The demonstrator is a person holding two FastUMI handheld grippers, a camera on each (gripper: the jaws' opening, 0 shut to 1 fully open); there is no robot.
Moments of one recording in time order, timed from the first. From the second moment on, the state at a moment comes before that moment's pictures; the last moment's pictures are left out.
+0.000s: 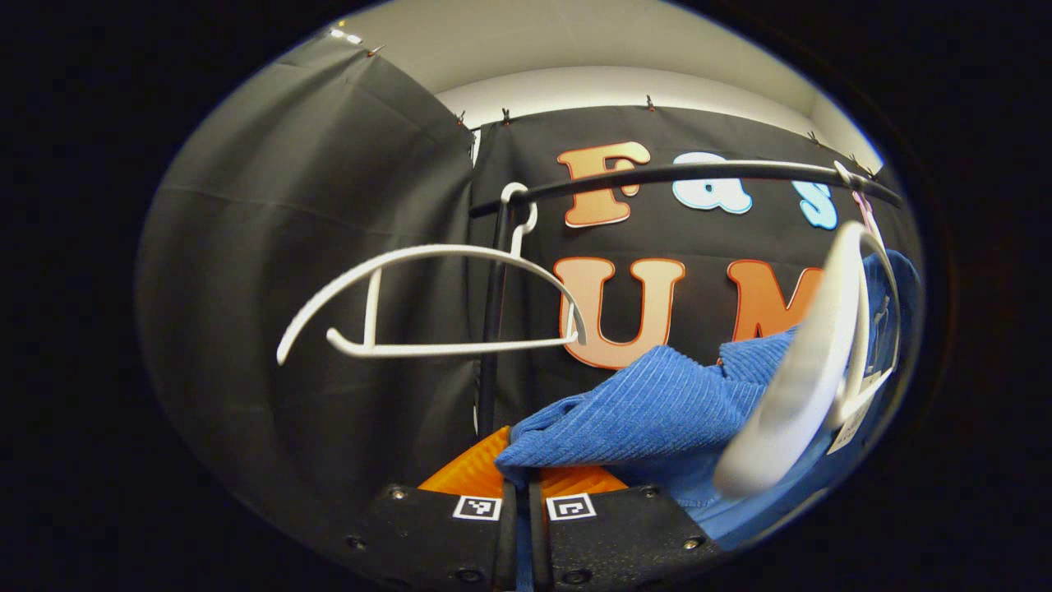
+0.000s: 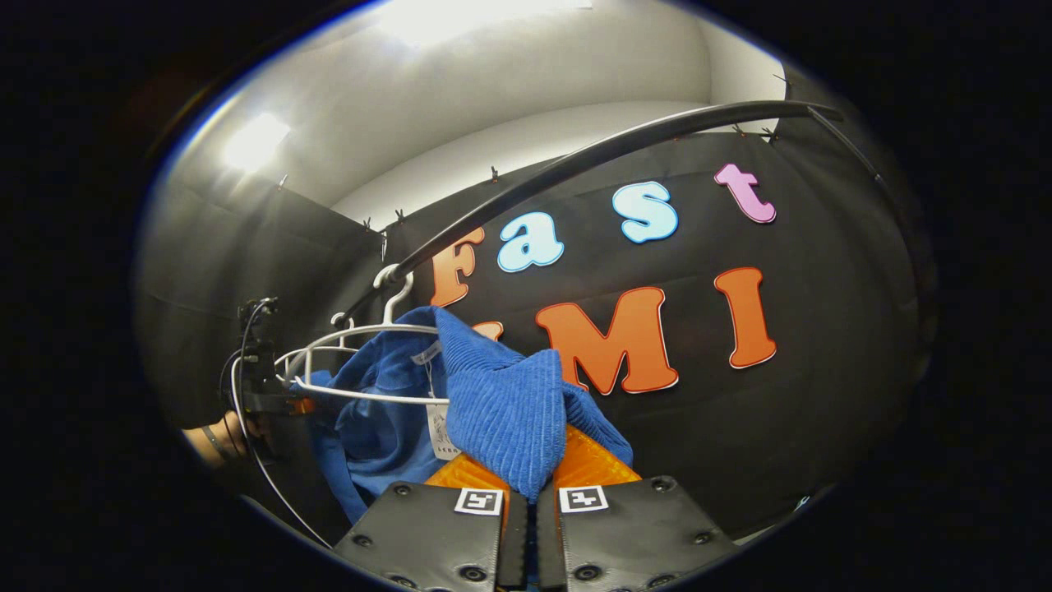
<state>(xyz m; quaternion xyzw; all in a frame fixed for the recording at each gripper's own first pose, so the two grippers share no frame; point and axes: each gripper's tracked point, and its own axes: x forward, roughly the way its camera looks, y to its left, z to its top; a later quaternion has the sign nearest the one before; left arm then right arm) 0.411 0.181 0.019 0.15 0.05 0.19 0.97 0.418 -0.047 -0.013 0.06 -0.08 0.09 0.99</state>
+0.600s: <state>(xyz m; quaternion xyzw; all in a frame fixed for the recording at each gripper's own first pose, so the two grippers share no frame) 0.376 0.084 -0.062 0.17 0.07 0.10 0.98 0.475 -0.120 0.004 0.02 -0.10 -0.02 1.00</state>
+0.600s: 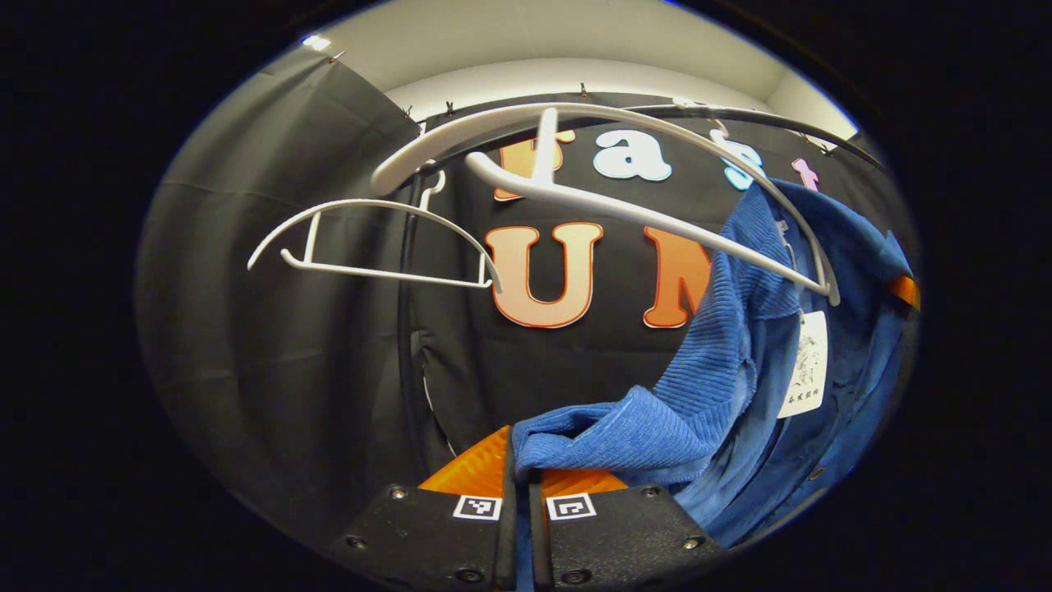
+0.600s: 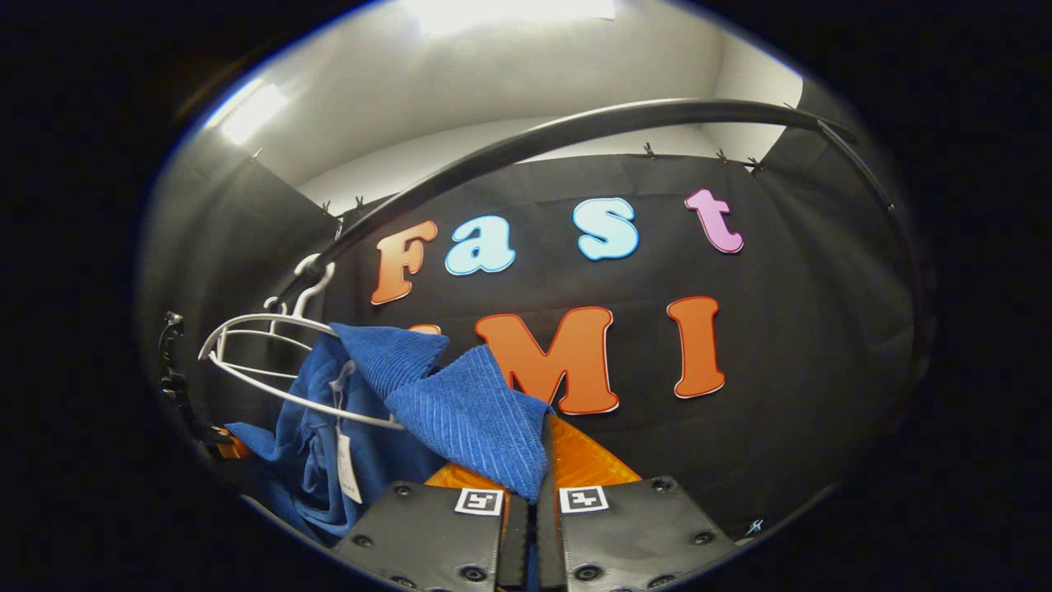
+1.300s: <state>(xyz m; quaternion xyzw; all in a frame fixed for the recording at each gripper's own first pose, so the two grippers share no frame) 0.356 0.049 -0.117 0.15 0.11 0.10 0.98 0.502 -0.210 -0.085 0.05 0.01 -0.08 1.00</state>
